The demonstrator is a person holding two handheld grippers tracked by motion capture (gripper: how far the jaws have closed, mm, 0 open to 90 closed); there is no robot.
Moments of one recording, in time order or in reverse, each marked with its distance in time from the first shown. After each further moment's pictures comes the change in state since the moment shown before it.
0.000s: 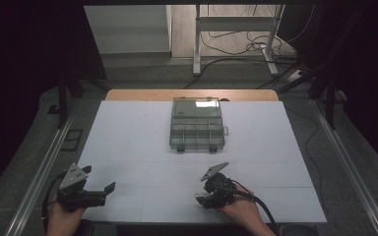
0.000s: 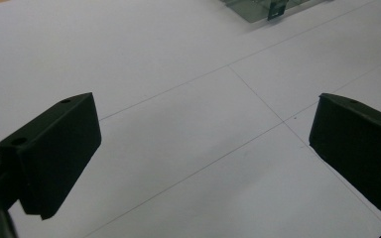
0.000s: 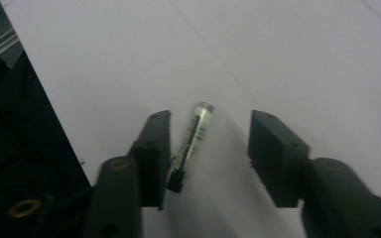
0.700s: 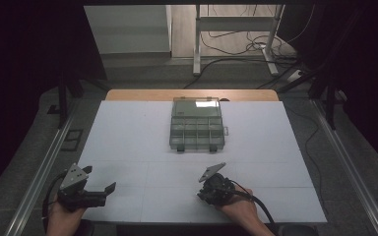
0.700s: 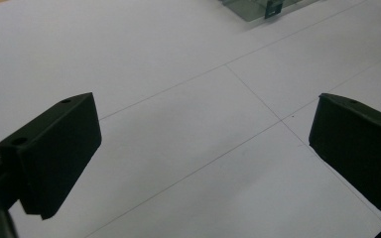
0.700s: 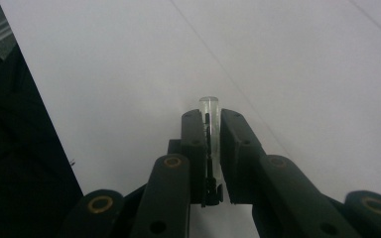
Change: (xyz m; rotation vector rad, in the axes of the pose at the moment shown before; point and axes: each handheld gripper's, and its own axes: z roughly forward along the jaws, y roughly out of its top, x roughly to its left) left arm 0.000 0.000 0.000 0.005 -0.007 0.013; right arm -0.001 0.002 0.004 0.000 -0.008 -0.047
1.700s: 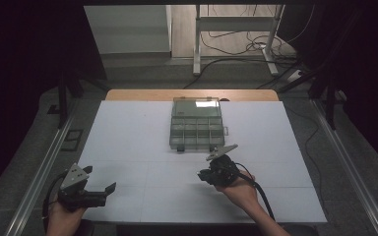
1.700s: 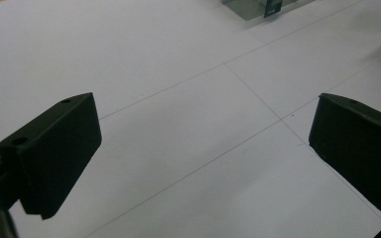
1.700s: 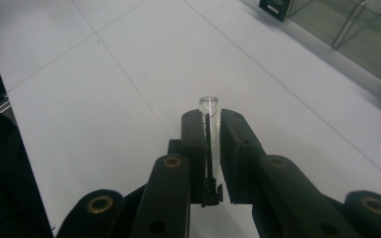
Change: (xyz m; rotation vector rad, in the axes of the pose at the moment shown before) left arm 0.000 0.000 0.001 0.002 -0.002 0.002; right arm -0.039 0.020 -0.016 -0.164 0.027 0.101
